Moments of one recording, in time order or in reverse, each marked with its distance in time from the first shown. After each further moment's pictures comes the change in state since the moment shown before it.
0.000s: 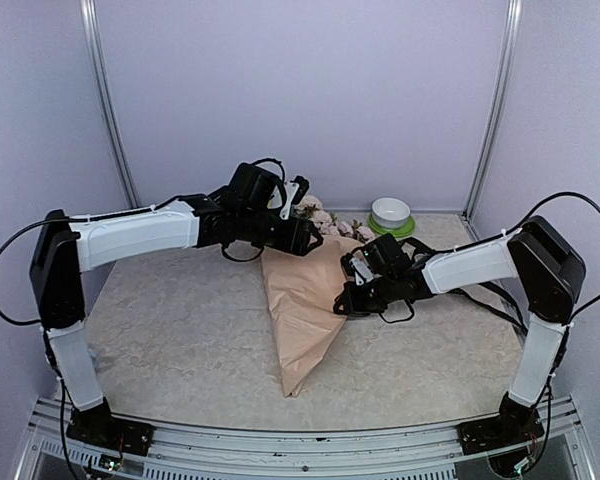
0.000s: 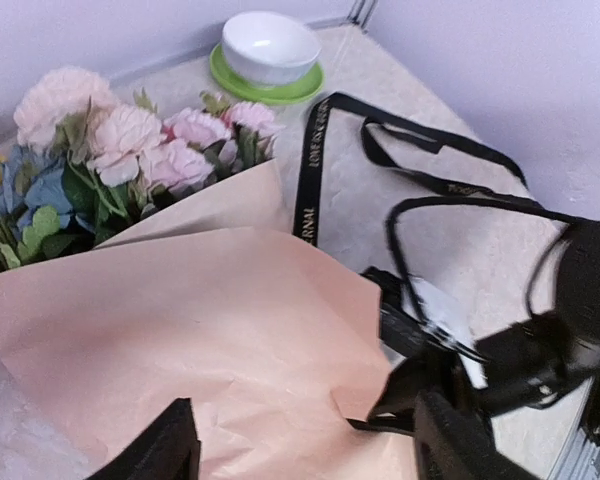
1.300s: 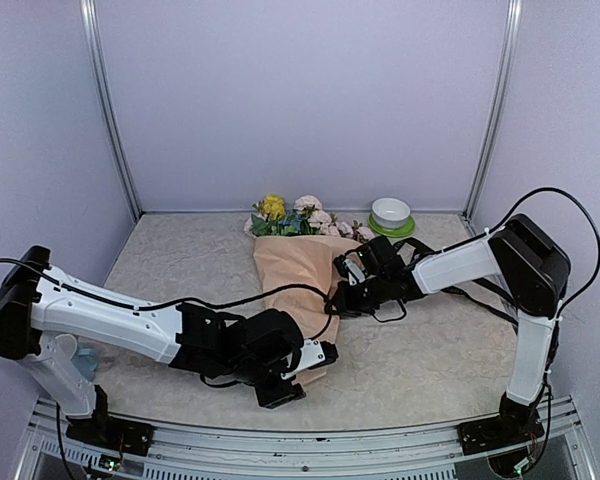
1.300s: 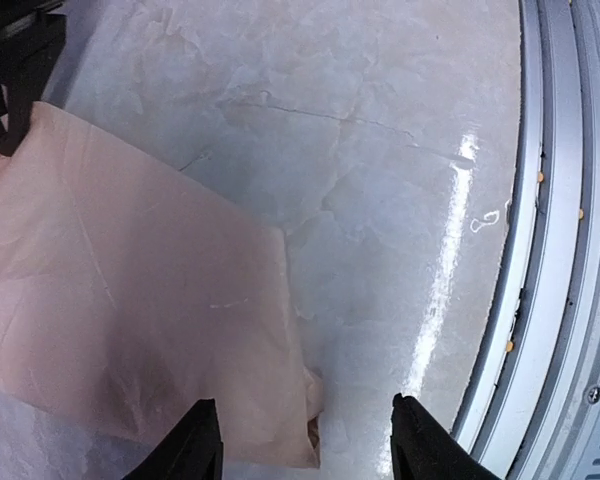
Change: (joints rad) left arm -0.536 -0.282 -0.588 -0.087 -0.227 0.306; right arm -0.012 0.093 0.040 0.085 -0.092 0.042
